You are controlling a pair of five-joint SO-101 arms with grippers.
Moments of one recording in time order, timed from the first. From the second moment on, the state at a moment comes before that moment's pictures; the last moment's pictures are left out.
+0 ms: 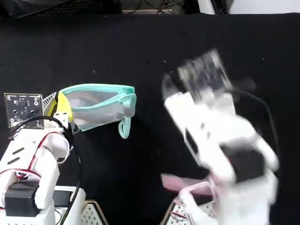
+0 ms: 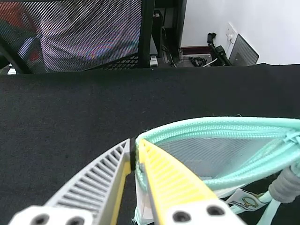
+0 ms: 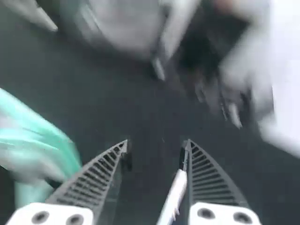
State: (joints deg) left arm -3.5 -73.2 46.5 66.2 -0.8; right arm -12.7 -48.3 16.1 71.8 16.4
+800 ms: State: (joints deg) left arm -3.5 -73.2 46.5 66.2 -0.8; right arm 6.2 9.9 29.7 43.2 9.5
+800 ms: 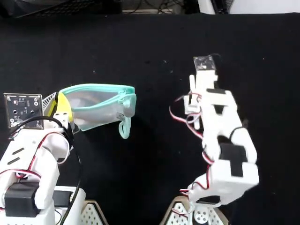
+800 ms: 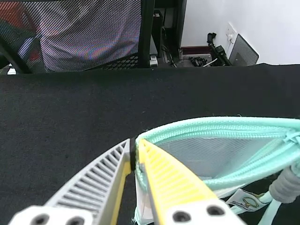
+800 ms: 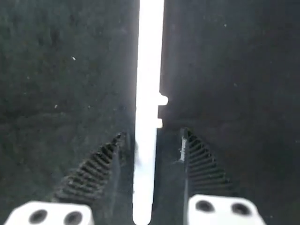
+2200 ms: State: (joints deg) left arm -3.6 -61.6 46.0 61.1 -0.9; right arm -5.6 4.8 29.7 74.1 16.7
